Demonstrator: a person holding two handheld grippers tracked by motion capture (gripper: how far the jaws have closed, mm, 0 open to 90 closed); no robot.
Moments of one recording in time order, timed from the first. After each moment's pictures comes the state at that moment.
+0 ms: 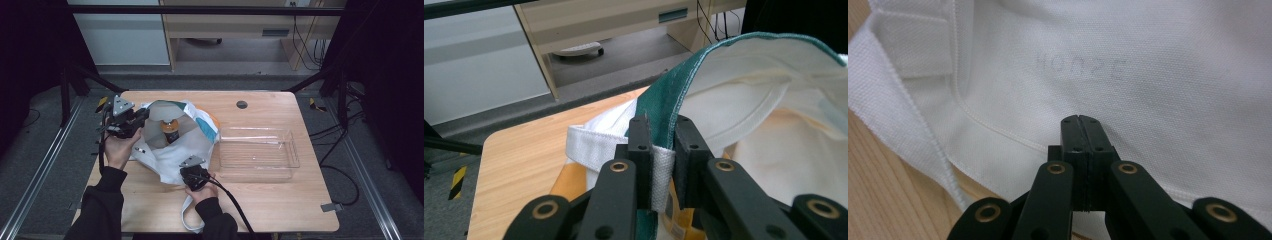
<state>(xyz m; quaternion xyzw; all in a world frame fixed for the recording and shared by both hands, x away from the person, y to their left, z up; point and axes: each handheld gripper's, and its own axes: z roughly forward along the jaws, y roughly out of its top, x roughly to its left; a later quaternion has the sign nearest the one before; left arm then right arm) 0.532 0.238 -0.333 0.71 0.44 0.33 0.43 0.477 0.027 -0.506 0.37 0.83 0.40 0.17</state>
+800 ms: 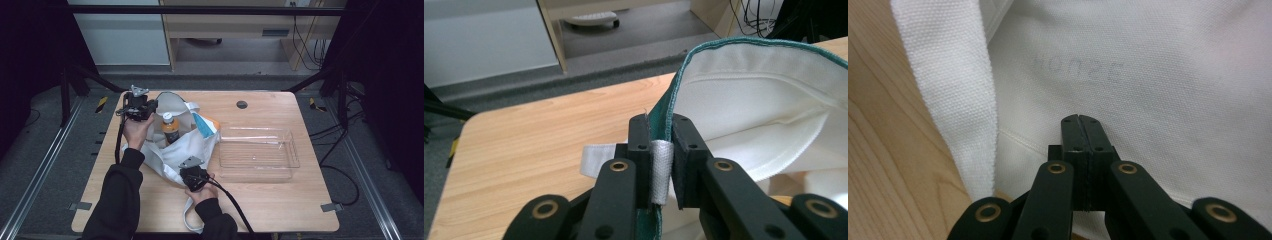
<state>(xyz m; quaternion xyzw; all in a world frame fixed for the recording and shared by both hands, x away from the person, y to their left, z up) 0.623 0.227 -0.379 0.71 0.51 0.30 0.39 0.476 0.029 -0.508 0.36 0.83 0.39 0.18</state>
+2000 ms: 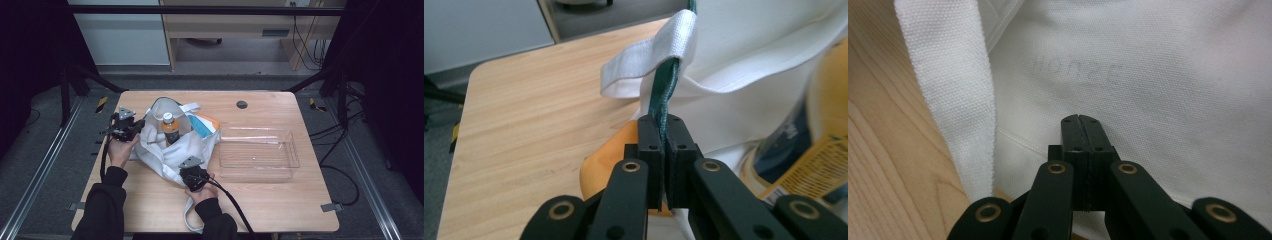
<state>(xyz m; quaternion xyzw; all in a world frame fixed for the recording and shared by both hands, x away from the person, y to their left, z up) 0.590 0.277 -0.431 0.74 0.49 0.29 0.37 0.477 0.030 -0.508 0.36 0.83 0.39 0.18</state>
